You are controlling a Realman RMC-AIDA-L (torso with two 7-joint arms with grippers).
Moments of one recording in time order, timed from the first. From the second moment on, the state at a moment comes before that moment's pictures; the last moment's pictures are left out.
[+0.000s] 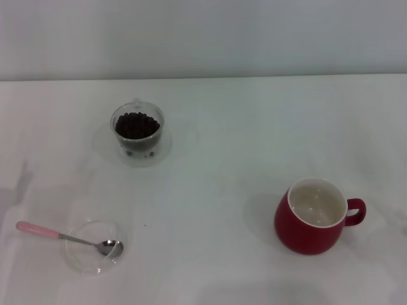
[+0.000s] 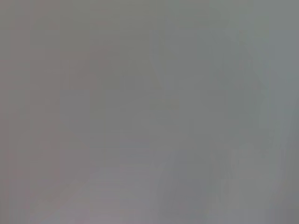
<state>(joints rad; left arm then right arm) -0.35 -2.08 -0.57 -0.10 -1.18 -1.28 2.82 0.06 2.00 -0.09 -0.23 -1.77 -1.70 0.50</state>
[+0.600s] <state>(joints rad) -0.36 -2.08 -0.56 -0.10 -1.14 -1.28 2.82 0.08 2.01 -0.12 -0.12 -1.91 -1.59 0.46</state>
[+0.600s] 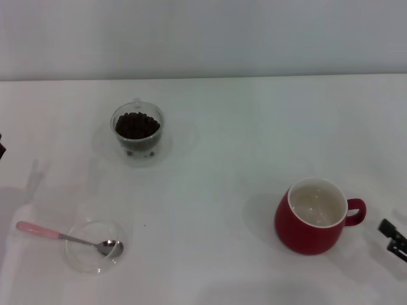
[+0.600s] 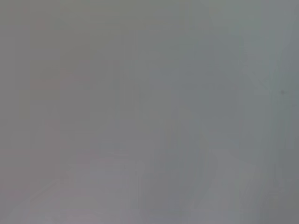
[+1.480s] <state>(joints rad) -0.35 -2.08 -0.56 -0.10 -1.14 -1.29 2.82 0.22 2.01 -0.12 -0.02 -1.92 -1.39 0.35</state>
